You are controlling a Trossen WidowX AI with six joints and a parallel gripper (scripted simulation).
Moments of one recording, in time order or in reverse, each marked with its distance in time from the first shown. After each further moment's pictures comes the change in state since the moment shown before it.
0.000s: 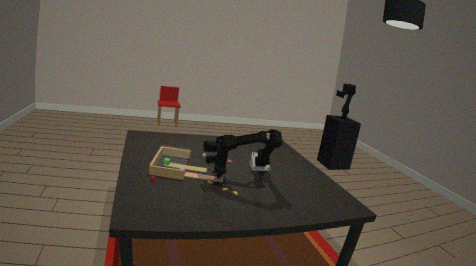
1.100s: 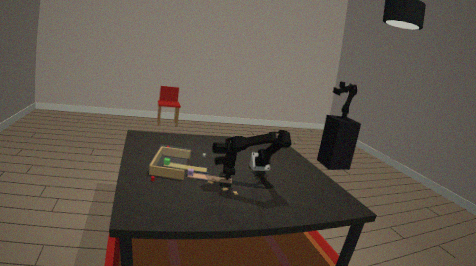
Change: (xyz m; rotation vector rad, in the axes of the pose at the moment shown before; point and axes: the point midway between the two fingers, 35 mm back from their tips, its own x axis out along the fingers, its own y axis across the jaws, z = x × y) arm -0.001 0.000 -0.047 0.001 0.000 0.003
